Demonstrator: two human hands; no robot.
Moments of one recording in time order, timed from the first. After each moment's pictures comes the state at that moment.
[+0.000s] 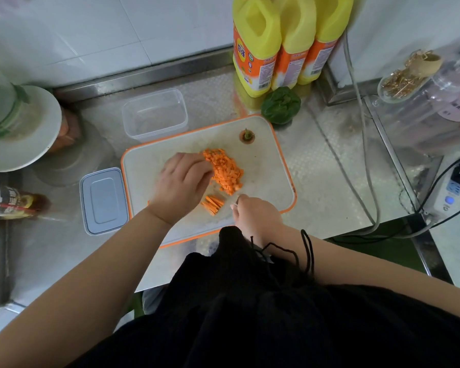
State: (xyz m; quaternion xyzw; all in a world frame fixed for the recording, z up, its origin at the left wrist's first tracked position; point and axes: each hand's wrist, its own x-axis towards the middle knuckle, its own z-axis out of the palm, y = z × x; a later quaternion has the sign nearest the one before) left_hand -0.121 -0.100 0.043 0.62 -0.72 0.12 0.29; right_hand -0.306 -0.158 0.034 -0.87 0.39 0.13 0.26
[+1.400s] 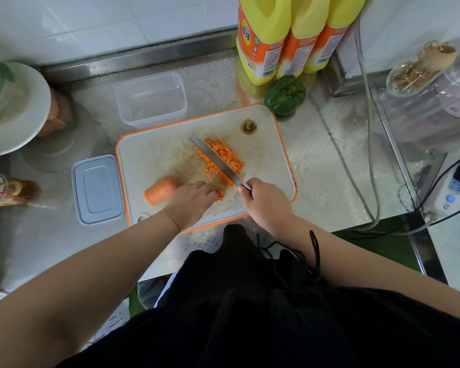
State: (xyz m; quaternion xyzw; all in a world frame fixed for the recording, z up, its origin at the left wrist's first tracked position) left_hand -0.133 -0.075 -0.029 0.61 -0.78 -0.07 0.07; right_hand -0.318 -0.178 0.027 -0.83 0.45 0.05 0.34
